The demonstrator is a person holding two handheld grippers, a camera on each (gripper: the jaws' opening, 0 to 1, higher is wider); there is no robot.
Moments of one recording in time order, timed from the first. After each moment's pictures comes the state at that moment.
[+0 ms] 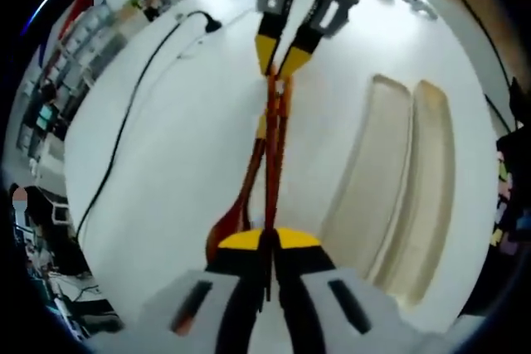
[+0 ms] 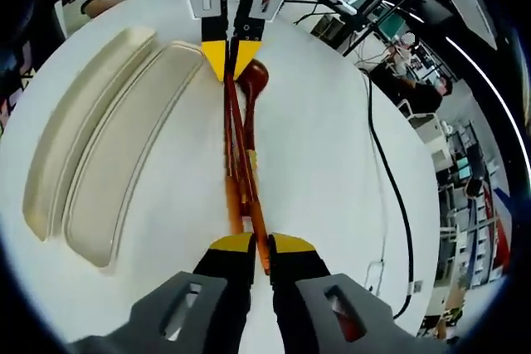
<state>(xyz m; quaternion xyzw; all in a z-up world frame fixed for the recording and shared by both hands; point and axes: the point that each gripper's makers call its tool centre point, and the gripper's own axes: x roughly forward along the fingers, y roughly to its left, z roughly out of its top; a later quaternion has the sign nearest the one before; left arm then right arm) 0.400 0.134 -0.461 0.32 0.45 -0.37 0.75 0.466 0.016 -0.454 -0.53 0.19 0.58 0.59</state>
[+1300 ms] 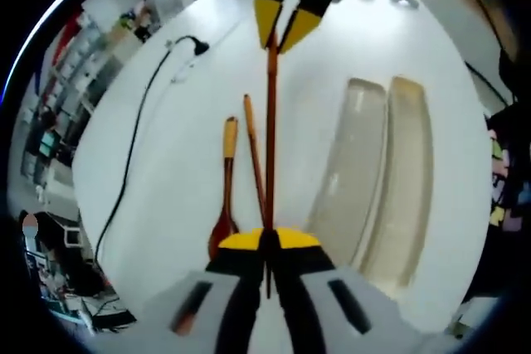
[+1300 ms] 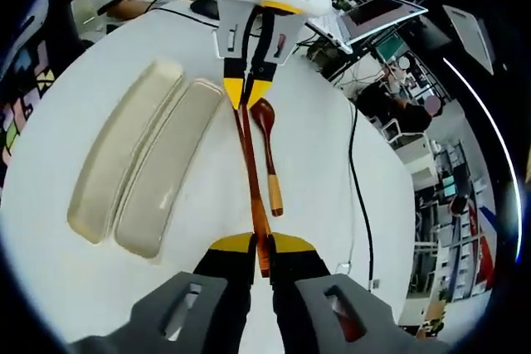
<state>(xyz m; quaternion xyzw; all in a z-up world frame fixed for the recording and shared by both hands) 0.383 0.126 -0.425 0.36 0.41 -0.39 0.74 0.424 0.003 -0.383 -0.55 0.14 0.57 0.59</state>
